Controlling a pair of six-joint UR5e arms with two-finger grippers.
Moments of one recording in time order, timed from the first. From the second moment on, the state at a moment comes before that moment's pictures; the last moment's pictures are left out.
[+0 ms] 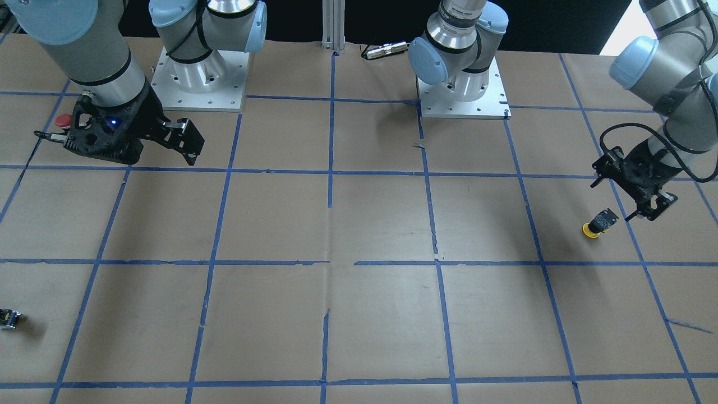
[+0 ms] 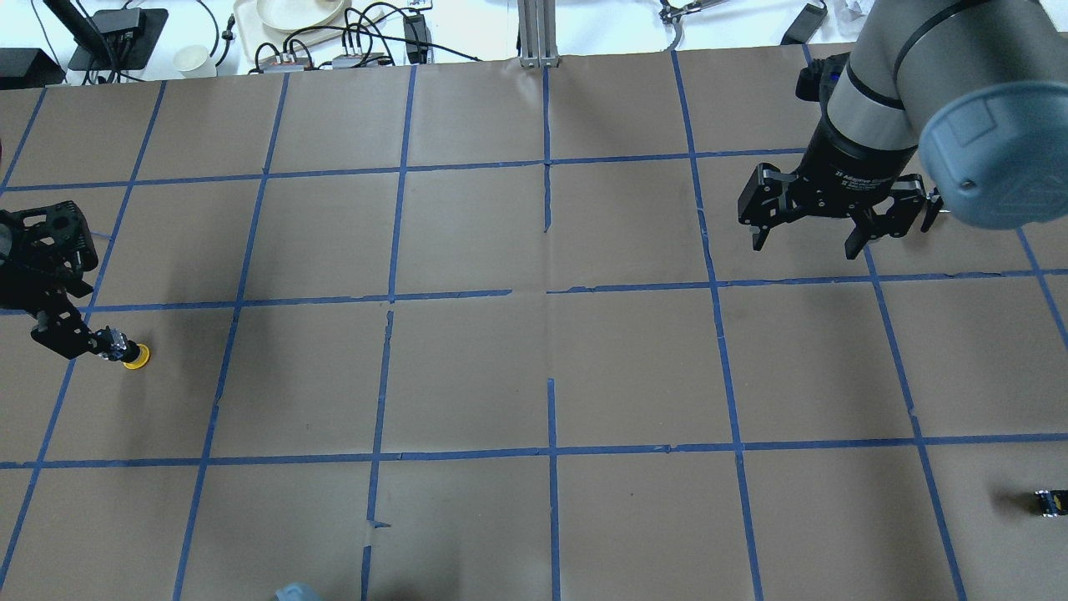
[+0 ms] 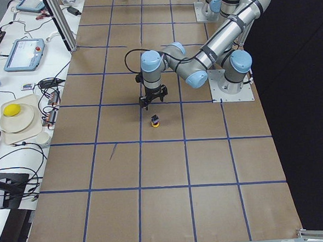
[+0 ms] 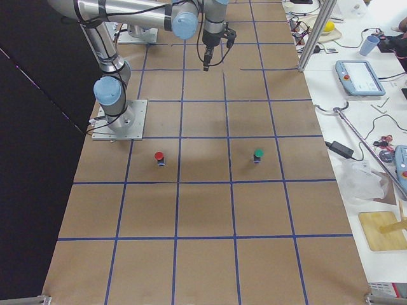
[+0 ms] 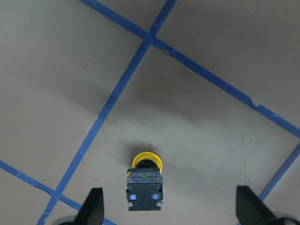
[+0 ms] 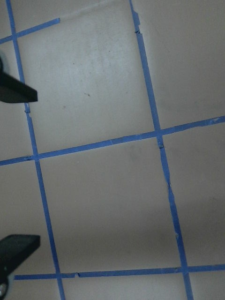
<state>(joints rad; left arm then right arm) -0.91 -1.71 -1.95 -1.03 1.60 1.73 1.51 -1.57 1.73 -1.66 -1.58 0.12</state>
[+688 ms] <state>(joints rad) -0.85 -1.84 -1.96 -0.91 1.57 1.83 1.51 -1.55 1.73 -1.69 -1.59 0.13</state>
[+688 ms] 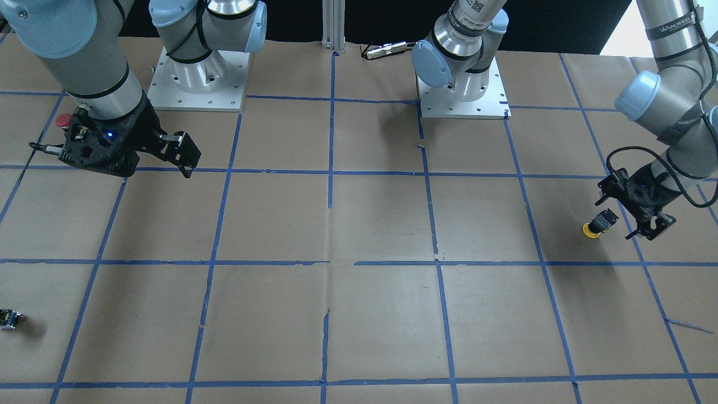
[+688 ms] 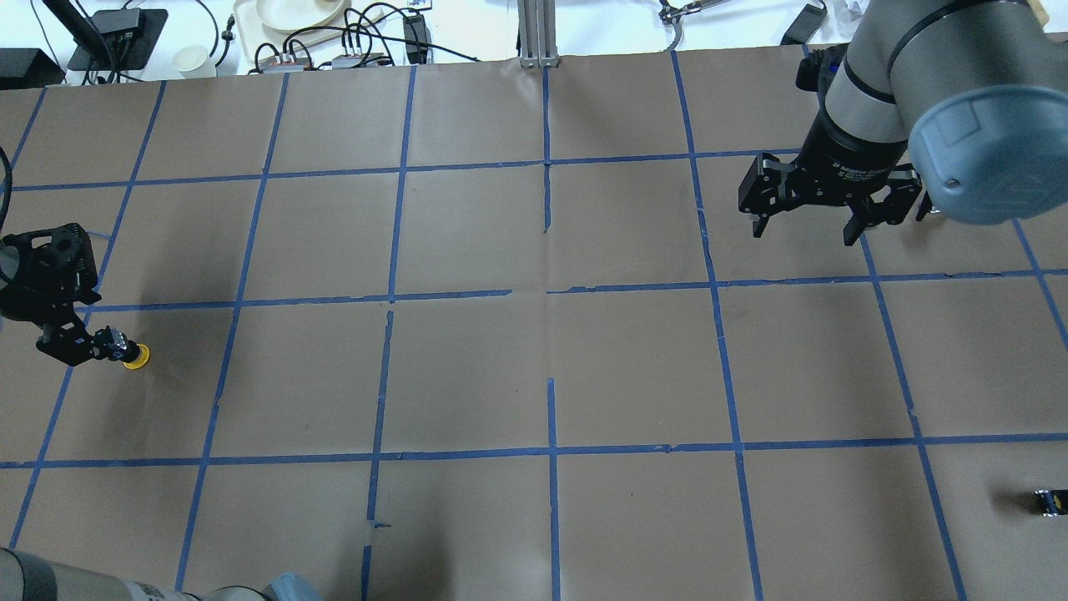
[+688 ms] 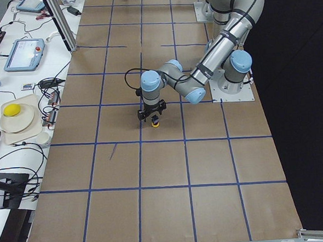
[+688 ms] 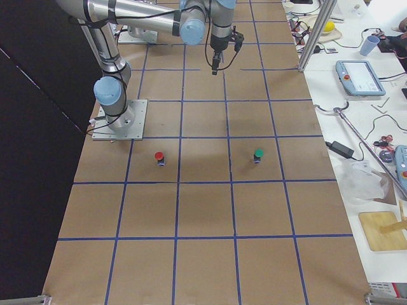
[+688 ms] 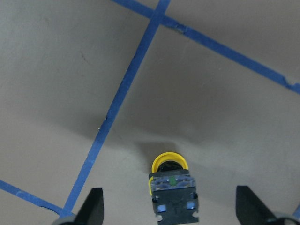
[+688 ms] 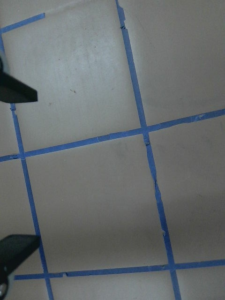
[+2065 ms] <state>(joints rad) -0.85 -1.85 -1.99 -0.87 1.57 1.75 1.52 -1.66 1.72 -1.54 -1.56 0.13</state>
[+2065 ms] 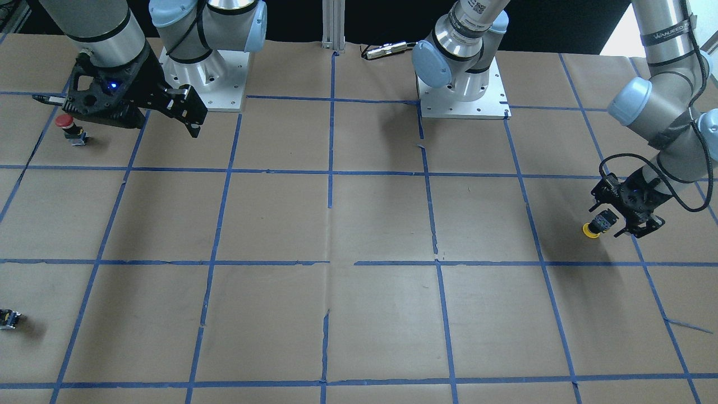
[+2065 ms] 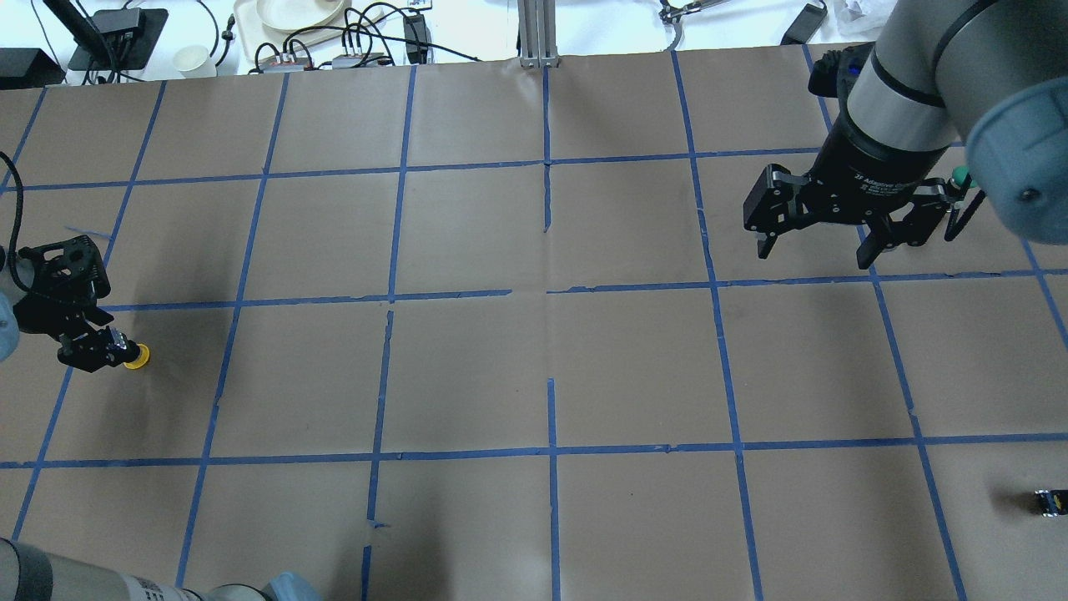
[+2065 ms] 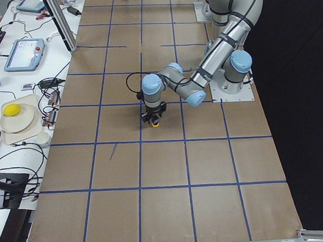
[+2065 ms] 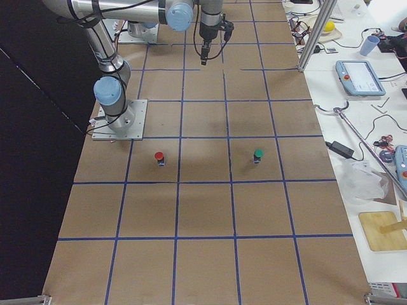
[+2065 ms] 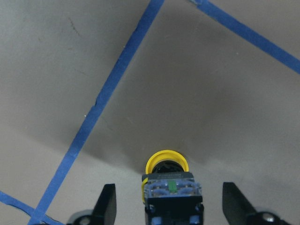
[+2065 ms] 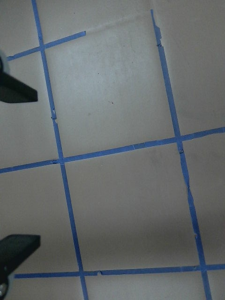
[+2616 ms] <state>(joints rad) -0.85 -1.85 -1.99 -0.85 1.58 1.74 1.52 -1.66 1.73 -1.53 -1.56 0.13</state>
